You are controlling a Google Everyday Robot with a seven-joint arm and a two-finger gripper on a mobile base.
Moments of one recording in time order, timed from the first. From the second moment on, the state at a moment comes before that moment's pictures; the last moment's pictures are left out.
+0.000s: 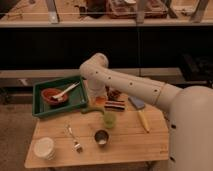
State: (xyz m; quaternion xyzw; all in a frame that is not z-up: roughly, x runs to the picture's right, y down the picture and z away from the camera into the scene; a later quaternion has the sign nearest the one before) arm -0.023 0.058 0.792 -0.16 -0.27 -0.76 0.56
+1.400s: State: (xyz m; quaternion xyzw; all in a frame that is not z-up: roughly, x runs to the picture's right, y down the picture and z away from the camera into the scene) arm 0.003 0.136 0.777 -0.18 -0.29 -0.69 0.63
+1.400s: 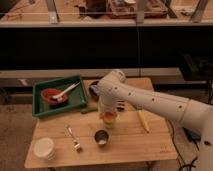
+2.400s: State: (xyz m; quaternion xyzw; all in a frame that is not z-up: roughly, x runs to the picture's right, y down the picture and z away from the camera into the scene) arm 0.004 0.121 0.769 -0.17 -0.27 -0.71 0.63
